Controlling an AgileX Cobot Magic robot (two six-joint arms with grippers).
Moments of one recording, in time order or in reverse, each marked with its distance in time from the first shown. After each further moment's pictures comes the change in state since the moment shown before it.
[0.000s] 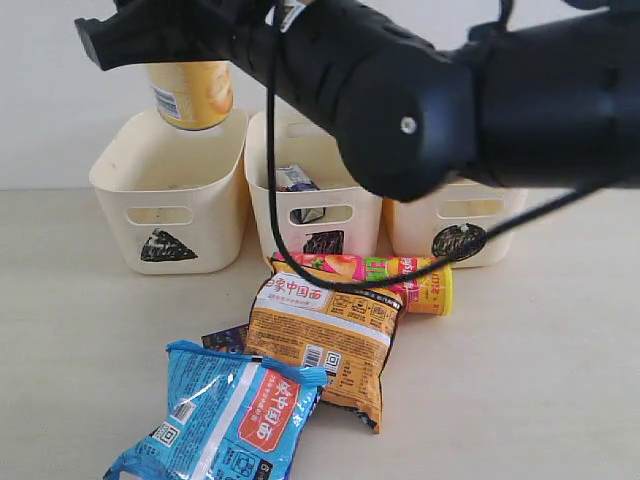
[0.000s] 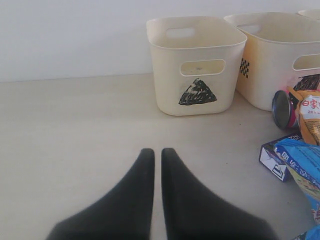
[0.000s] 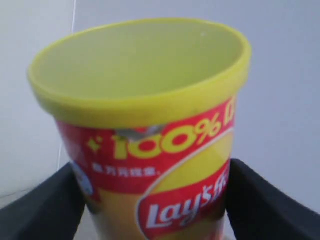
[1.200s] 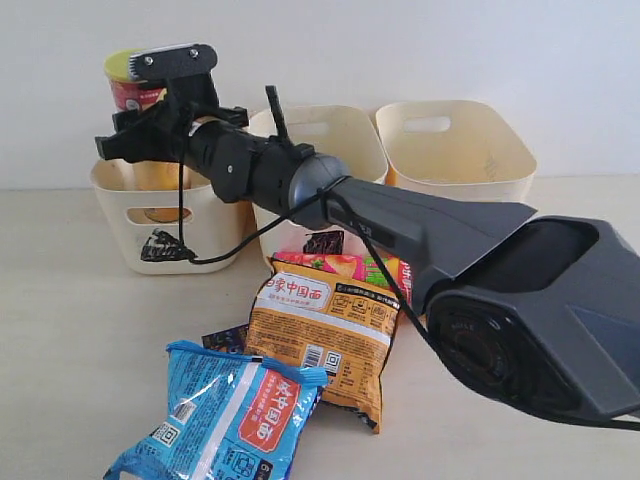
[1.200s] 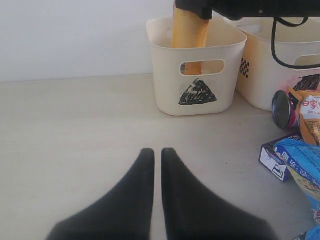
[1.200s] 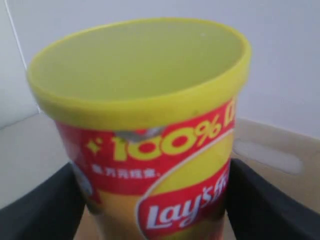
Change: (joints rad) left arm 0.000 0.000 0.000 0.000 0.000 0.000; right arm -0.127 0.928 -1.108 0.185 0.480 0.030
